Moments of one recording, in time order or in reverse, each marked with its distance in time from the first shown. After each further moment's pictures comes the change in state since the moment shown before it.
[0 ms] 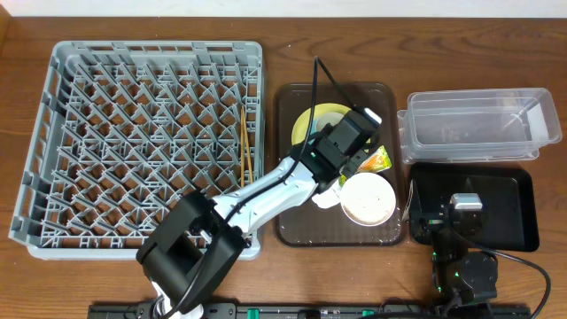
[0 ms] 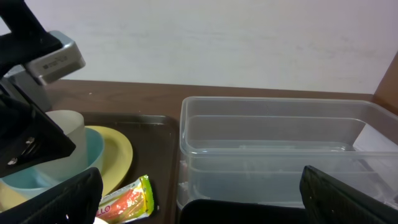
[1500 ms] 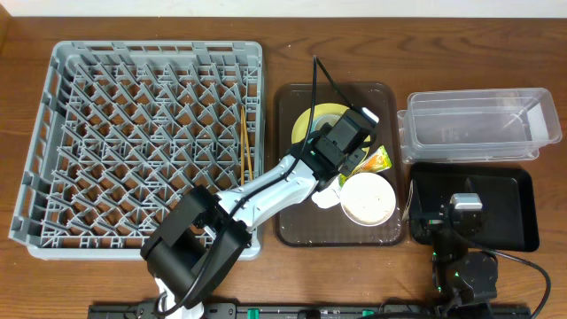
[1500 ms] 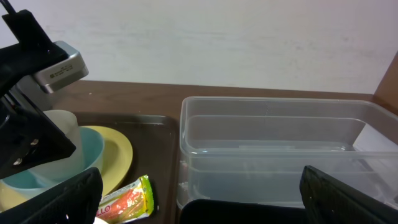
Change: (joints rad) left arm 0.008 0.024 0.000 0.016 0.000 0.003; right arm 0.000 0.000 0.000 0.000 0.000 0.000
